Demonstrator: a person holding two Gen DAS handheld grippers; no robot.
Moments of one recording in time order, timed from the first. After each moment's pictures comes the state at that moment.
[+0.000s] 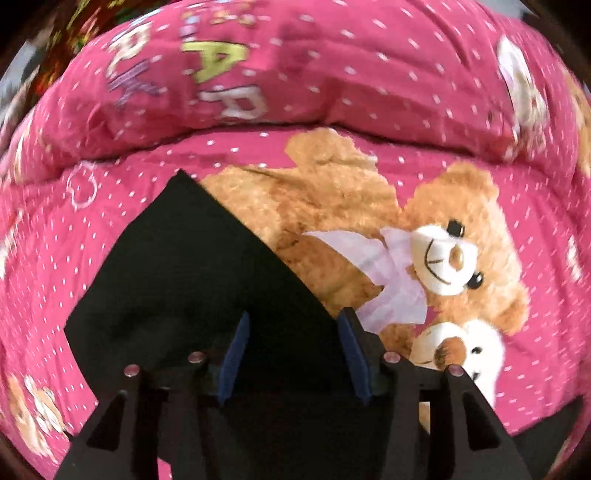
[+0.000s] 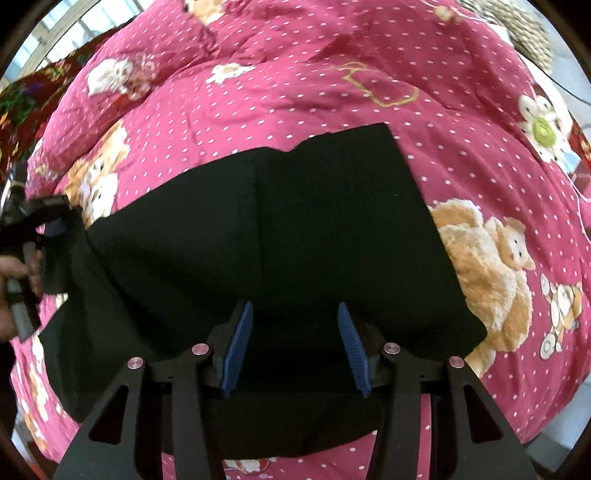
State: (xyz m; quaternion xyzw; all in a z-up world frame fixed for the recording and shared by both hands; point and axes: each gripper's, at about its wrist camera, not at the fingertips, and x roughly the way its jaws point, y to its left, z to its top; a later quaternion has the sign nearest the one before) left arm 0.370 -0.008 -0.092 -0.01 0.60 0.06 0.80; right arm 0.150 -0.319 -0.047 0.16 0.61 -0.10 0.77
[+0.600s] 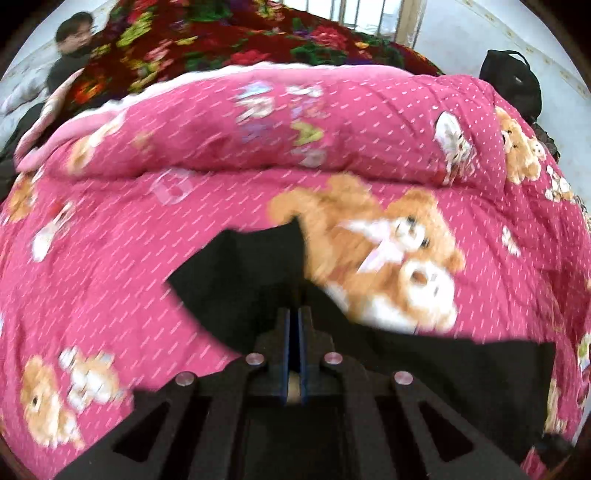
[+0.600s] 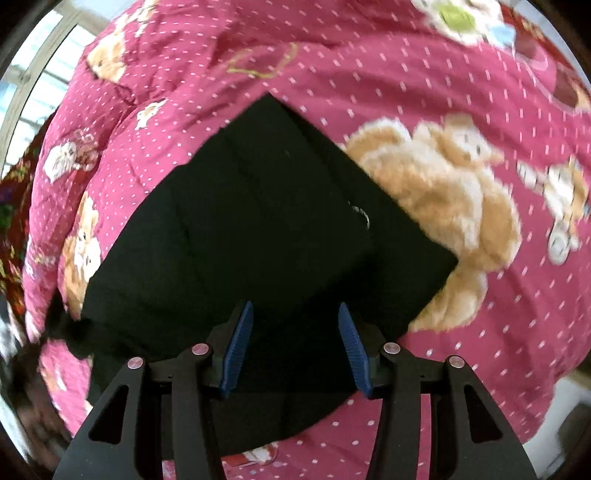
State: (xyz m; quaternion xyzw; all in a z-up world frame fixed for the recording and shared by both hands) left arm 0.253 0.056 0.003 -0.05 0.54 0.03 0.84; right arm 0.112 -0.375 -0.061 0.33 0.58 -0.17 0.72
